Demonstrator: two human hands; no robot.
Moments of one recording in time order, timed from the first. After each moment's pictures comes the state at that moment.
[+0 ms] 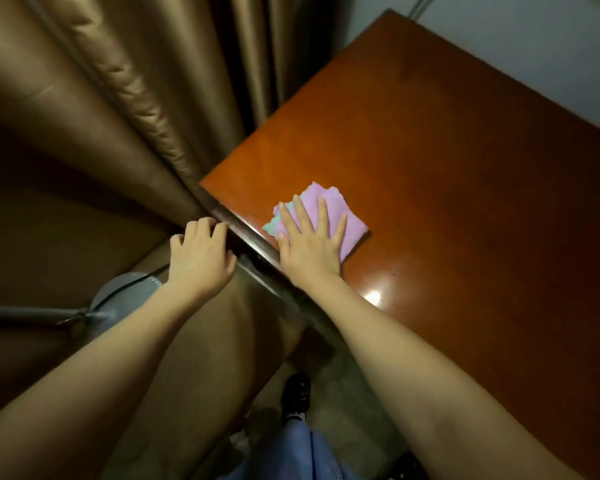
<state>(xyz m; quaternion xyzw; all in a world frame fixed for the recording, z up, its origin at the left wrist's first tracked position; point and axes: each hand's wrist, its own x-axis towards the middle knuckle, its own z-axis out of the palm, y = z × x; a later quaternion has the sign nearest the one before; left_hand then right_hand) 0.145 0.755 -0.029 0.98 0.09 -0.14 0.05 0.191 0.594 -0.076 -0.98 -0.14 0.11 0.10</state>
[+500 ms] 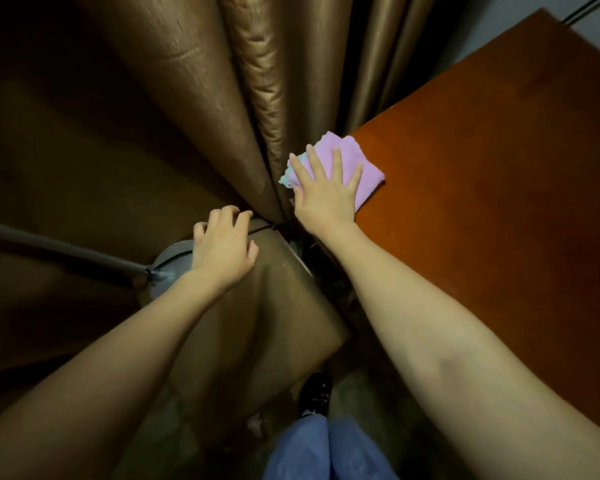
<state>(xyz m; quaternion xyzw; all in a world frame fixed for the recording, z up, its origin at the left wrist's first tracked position) 0.121 0.834 -0.045 0.97 0.19 -0.14 0.06 0.252 0.722 -0.082 -0.96 -0.28 0.07 0.05</state>
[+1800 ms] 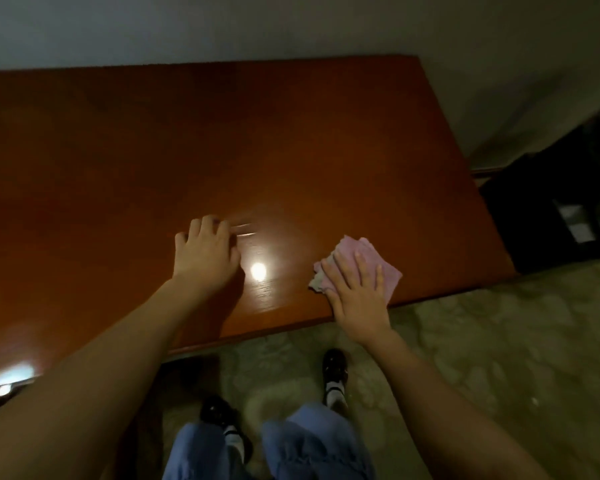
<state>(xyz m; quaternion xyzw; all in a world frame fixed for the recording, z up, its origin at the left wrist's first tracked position) 0.075 0.254 0.001 0.93 -0.33 -0.17 -0.01 -0.138 0.099 -0.091 -0.96 0.25 0.06 0.07</state>
